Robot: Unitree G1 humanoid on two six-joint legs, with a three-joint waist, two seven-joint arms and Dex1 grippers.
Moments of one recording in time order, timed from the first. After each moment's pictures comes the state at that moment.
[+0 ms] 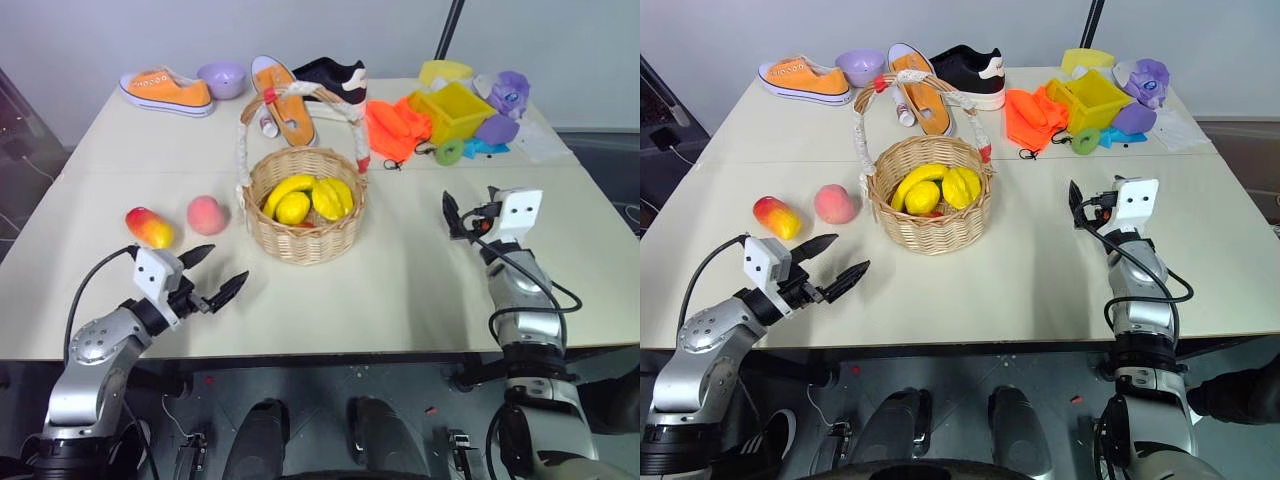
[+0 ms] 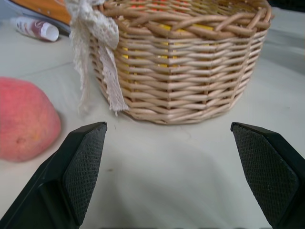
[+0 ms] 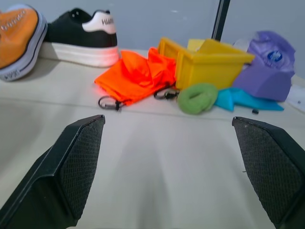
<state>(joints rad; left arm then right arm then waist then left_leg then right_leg) 0.03 0.53 0.20 -0.24 -0.45 0.19 -0.72 -0.45 -0.37 -0.26 0.38 0.21 -0.07 0.30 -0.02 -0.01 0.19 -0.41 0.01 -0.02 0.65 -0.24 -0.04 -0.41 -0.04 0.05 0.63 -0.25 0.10</state>
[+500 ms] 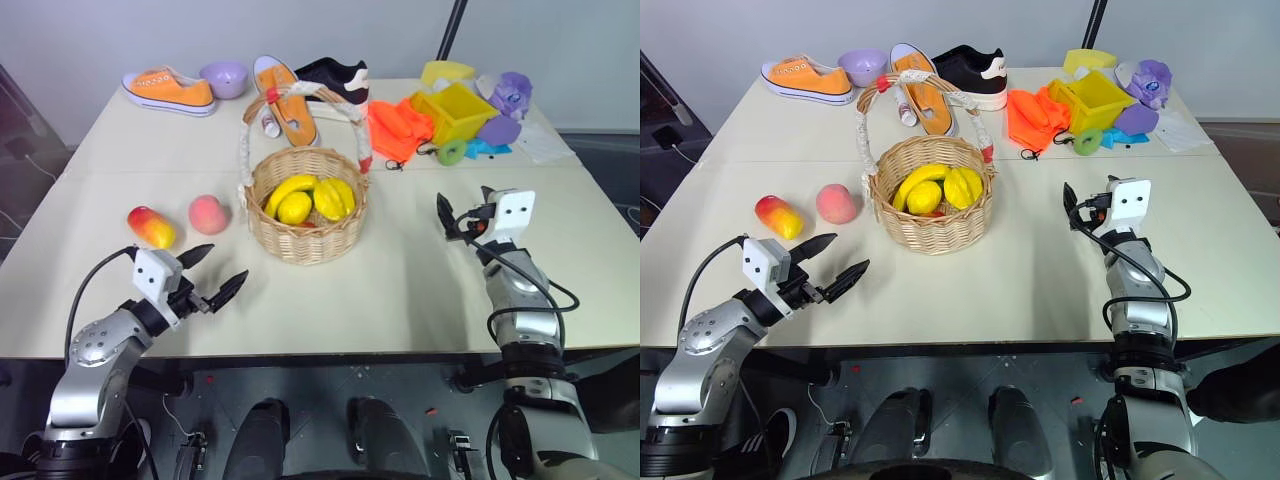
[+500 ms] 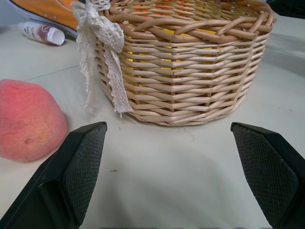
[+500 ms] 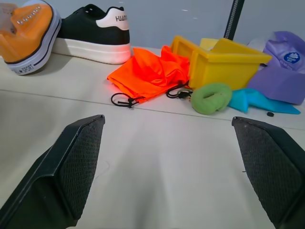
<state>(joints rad) 0.05 0.52 0.20 -0.24 -0.44 0.18 -0.72 -0.45 -0.37 -0.24 0.38 0.21 -0.07 0.33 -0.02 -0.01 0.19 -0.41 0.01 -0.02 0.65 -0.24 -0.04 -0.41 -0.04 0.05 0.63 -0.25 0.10</state>
